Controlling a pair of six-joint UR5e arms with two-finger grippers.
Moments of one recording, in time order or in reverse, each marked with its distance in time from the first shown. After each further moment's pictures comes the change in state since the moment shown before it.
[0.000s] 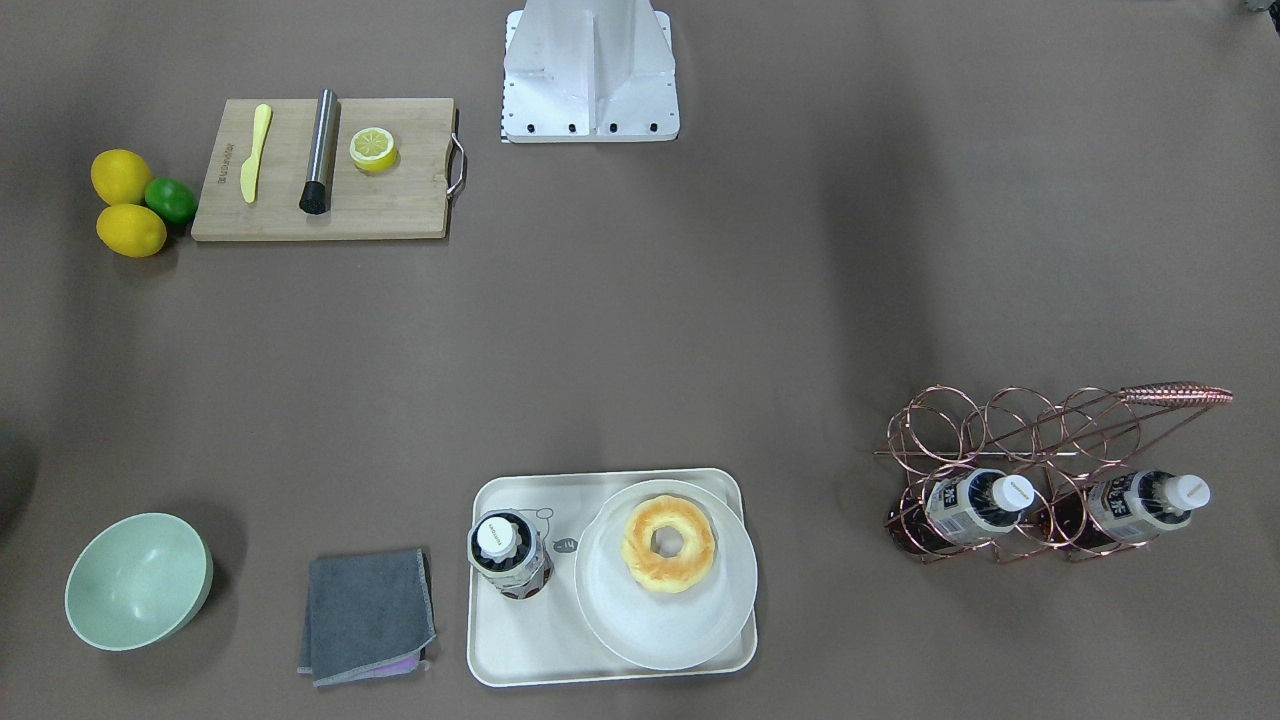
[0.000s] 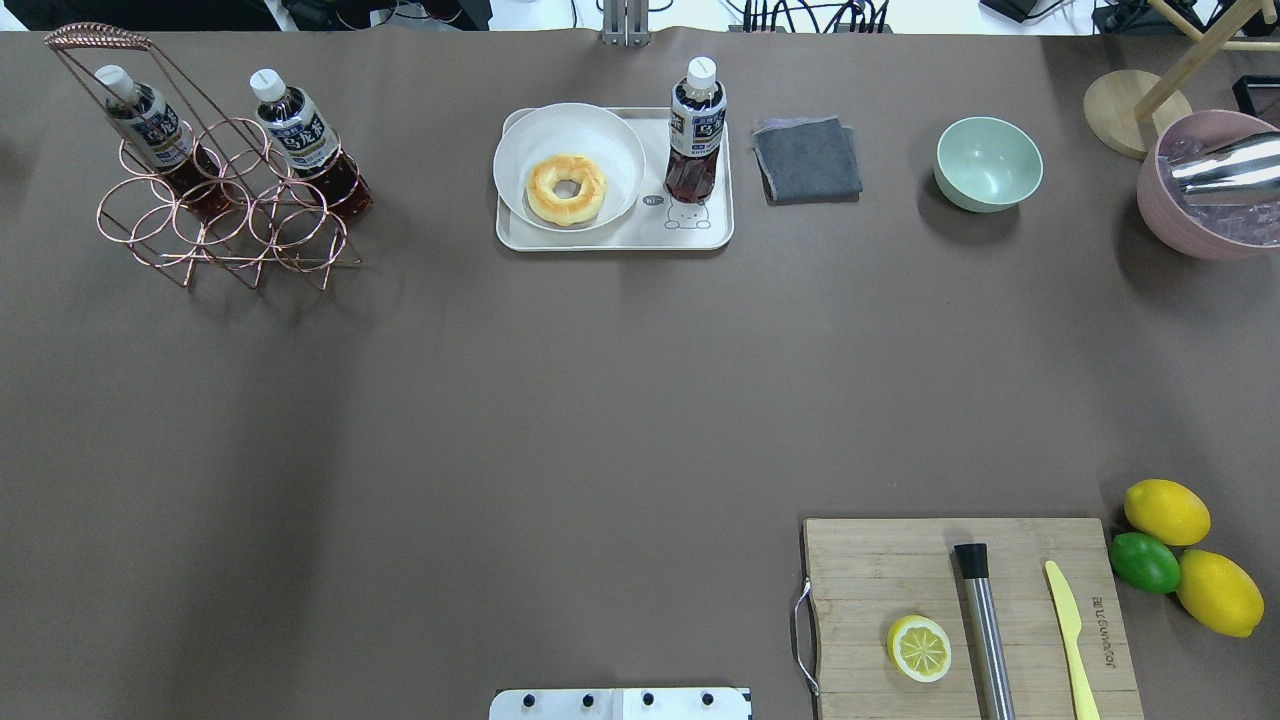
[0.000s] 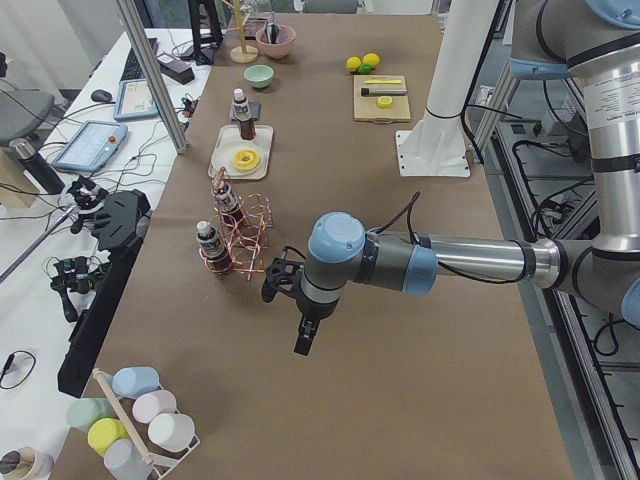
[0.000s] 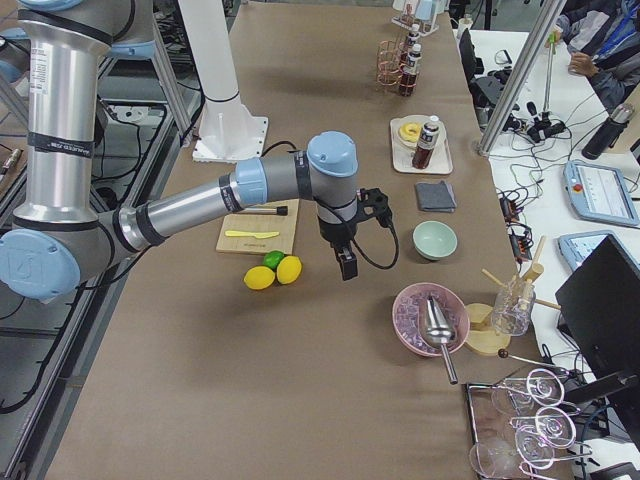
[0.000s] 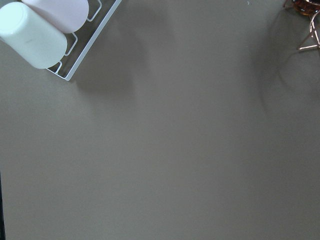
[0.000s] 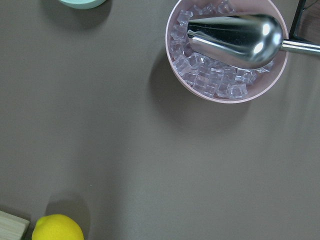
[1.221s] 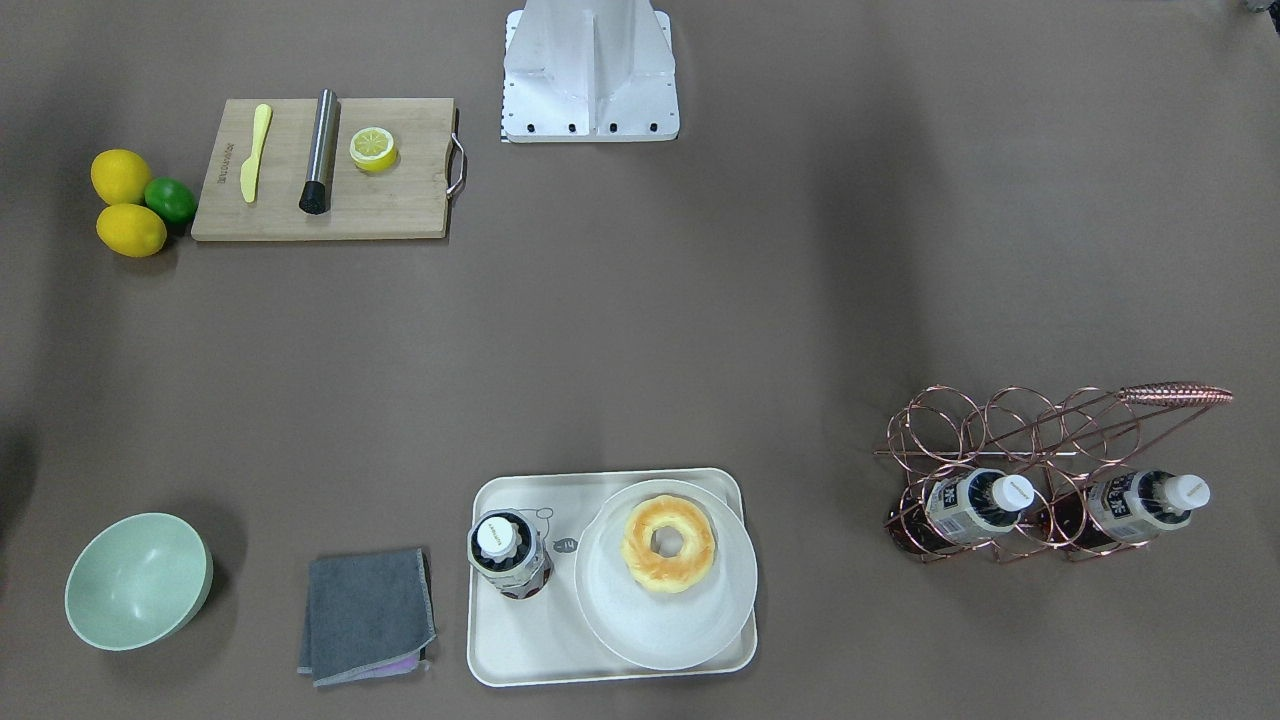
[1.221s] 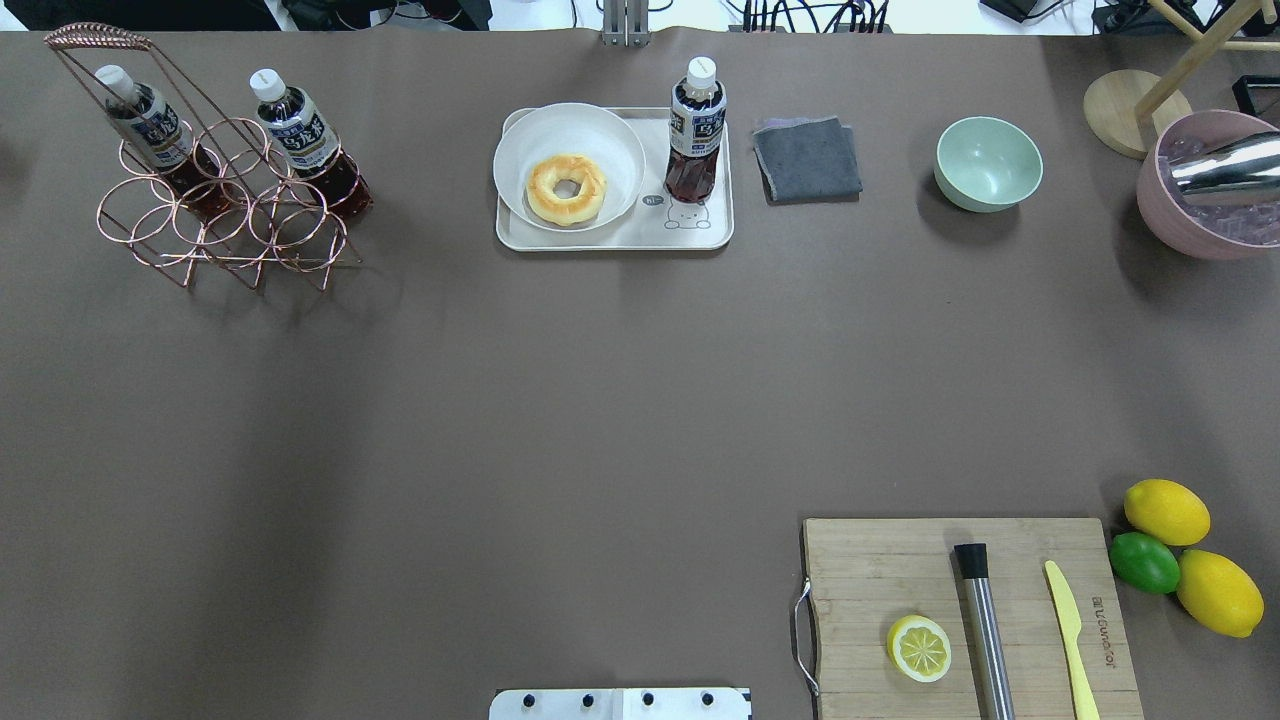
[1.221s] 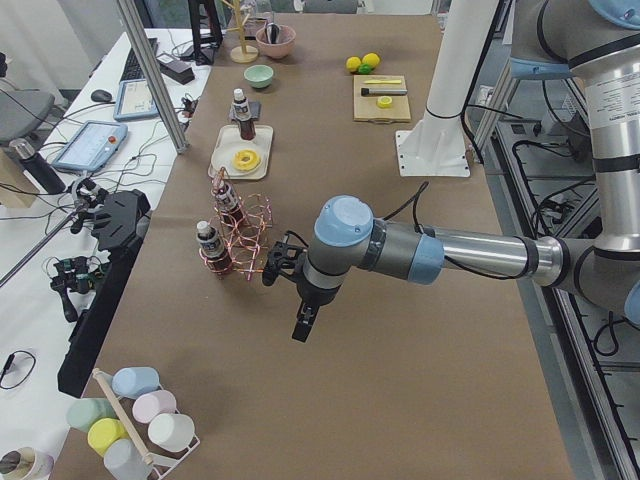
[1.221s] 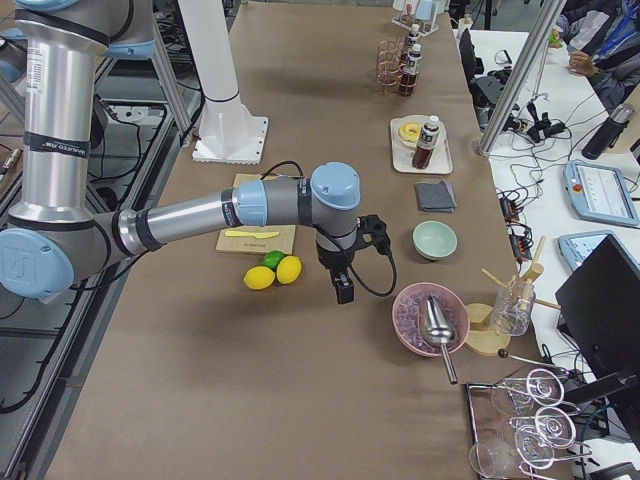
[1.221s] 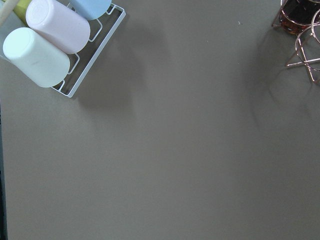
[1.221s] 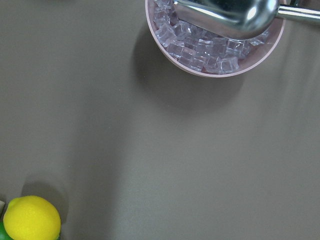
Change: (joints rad) left arm -0.017 0.008 -0.056 -0.009 -0.009 -0.011; right arm 0.012 -0.002 -0.082 0.008 0.004 -0.058
